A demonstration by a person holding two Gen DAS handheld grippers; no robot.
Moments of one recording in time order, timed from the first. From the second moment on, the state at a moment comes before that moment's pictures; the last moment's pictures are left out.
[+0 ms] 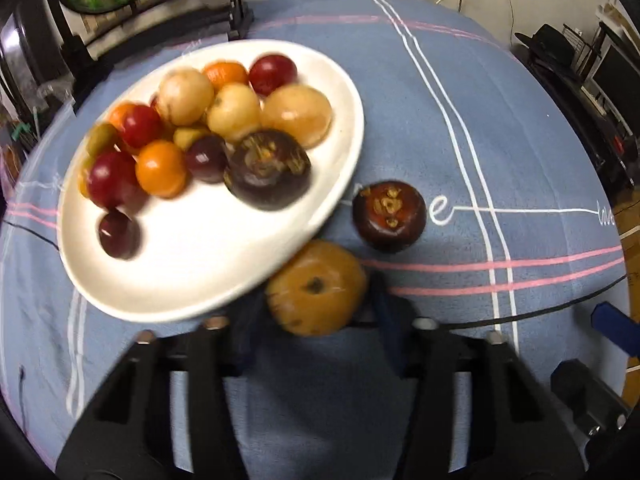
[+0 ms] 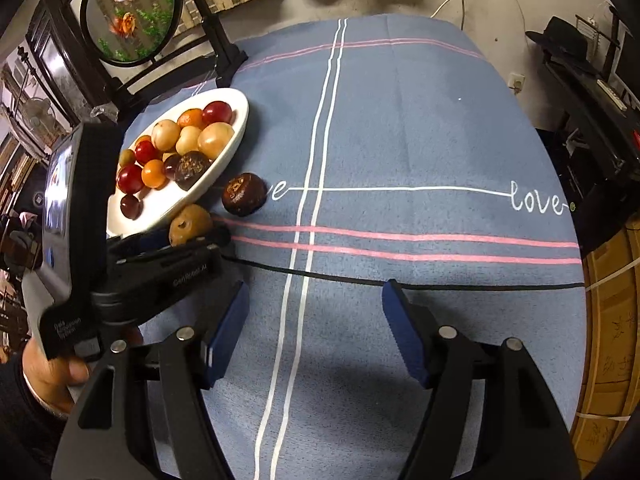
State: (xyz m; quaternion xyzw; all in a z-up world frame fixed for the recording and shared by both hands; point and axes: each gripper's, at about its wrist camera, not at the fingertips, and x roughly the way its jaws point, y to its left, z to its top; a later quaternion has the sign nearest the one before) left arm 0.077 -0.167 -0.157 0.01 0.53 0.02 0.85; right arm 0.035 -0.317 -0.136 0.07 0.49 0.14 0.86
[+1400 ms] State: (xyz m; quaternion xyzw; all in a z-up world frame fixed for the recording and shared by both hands) left arm -0.019 -0.021 -0.111 -0.03 0.51 0.03 0.86; right arm 0.032 -0.195 -0.140 -0.04 0.49 0.23 0.84
